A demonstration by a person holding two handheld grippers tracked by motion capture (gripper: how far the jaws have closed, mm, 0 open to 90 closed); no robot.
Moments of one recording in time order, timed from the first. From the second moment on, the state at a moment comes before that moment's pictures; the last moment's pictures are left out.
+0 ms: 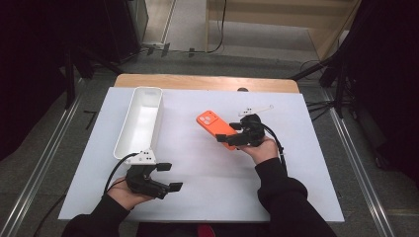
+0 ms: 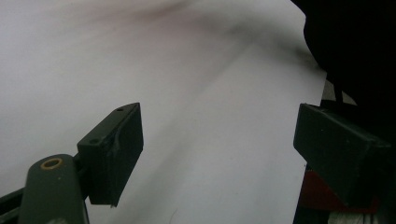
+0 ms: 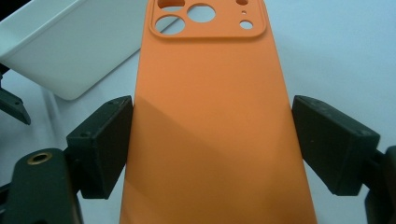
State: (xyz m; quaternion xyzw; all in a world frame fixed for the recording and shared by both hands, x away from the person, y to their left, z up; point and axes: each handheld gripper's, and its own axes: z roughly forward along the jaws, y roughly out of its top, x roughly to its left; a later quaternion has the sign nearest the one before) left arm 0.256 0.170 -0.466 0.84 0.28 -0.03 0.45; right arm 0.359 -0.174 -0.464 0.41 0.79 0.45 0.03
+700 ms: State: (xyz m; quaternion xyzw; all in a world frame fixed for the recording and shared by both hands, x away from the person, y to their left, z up) left arm 0.285 0.142 -0.444 0.84 0.29 -0.06 0.45; right arm 0.338 -0.193 -0.467 0.43 0.78 0.46 0.03
